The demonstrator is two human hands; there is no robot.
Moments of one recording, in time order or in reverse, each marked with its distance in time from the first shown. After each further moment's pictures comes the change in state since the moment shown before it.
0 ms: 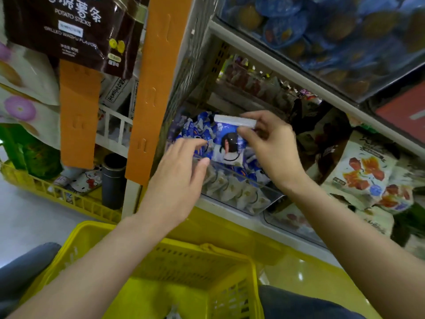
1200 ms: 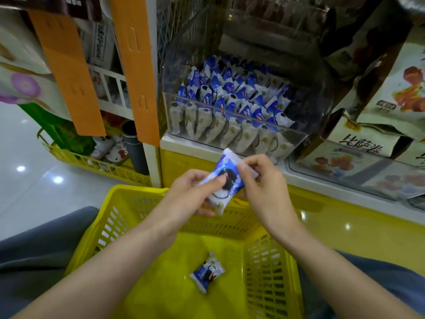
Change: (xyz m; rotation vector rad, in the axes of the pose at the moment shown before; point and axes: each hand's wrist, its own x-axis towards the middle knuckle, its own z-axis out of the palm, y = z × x) left_hand -0.067 0.000 0.030 -0.617 -0.257 -0.854; right_hand -0.136 0.051 0.048 0.221 -0.066 0.359
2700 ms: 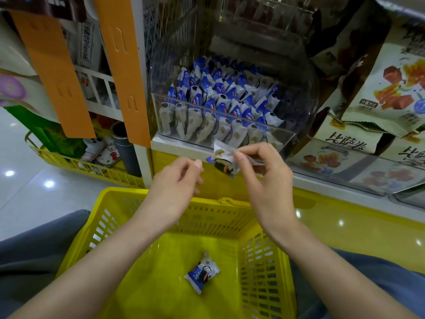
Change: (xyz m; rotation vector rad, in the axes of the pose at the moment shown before) left_hand 0.011 0.004 -0.007 0.409 0.120 0.298; right_hand -0.005 -0.015 -0.015 -0.095 0.147 -0.304
